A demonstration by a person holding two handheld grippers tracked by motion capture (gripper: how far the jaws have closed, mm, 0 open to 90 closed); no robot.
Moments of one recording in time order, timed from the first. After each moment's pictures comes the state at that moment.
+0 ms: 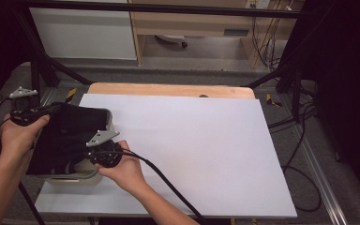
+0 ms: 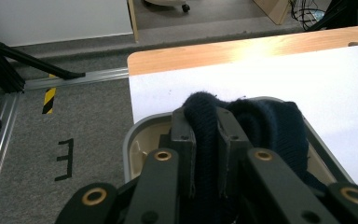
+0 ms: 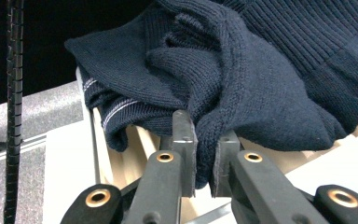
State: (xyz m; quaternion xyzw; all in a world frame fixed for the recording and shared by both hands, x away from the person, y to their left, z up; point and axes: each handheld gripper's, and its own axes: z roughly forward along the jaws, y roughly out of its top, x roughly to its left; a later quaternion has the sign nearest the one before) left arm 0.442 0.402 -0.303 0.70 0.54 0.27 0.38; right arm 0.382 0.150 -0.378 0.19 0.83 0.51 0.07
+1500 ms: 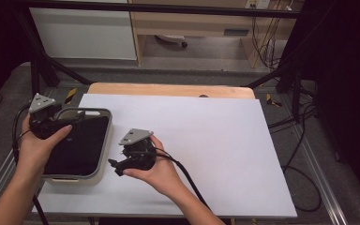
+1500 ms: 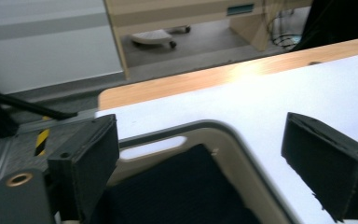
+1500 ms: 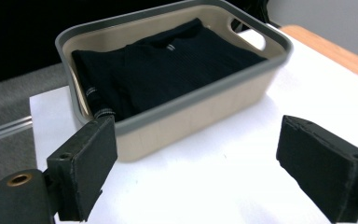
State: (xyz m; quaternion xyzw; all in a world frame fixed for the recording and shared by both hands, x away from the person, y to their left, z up) left arm 0.407 0.336 -0.303 0.70 0.48 0.32 0.43; right arm 0.365 0.056 -0.345 0.23 0.84 0.48 0.12
